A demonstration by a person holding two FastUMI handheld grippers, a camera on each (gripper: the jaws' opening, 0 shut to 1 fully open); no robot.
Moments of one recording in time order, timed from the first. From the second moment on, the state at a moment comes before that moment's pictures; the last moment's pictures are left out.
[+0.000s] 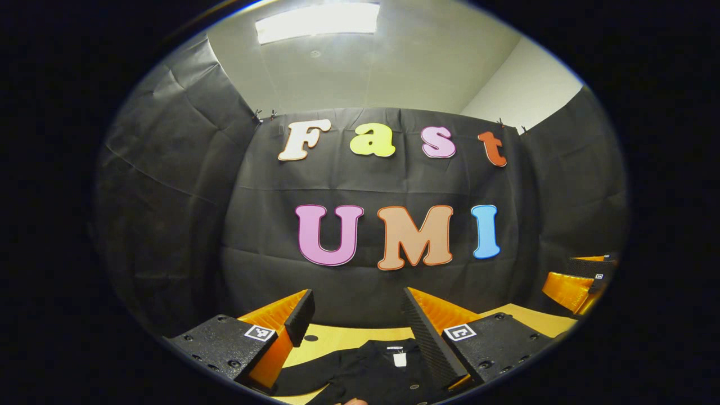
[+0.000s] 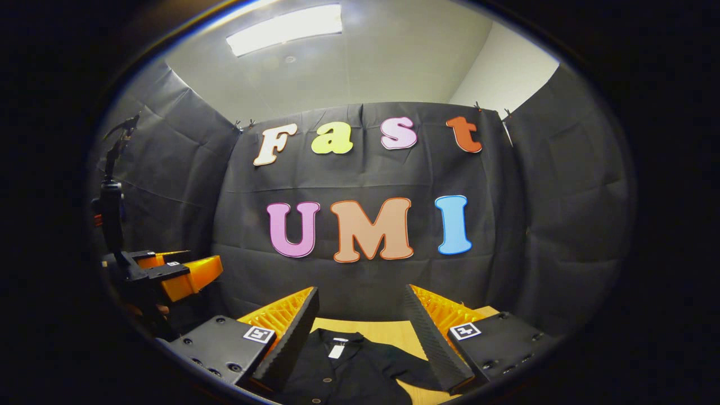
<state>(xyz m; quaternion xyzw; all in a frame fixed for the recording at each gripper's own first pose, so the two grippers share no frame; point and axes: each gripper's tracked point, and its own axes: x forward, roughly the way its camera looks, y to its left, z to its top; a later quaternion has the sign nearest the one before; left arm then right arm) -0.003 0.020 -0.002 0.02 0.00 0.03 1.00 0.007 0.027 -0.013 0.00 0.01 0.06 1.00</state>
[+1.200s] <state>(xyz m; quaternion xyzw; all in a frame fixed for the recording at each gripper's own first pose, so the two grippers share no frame) -0.010 -0.018 -0.007 0.04 0.01 0.04 1.00 0.044 -0.173 -0.109 -0.08 0.13 -0.08 0.99</state>
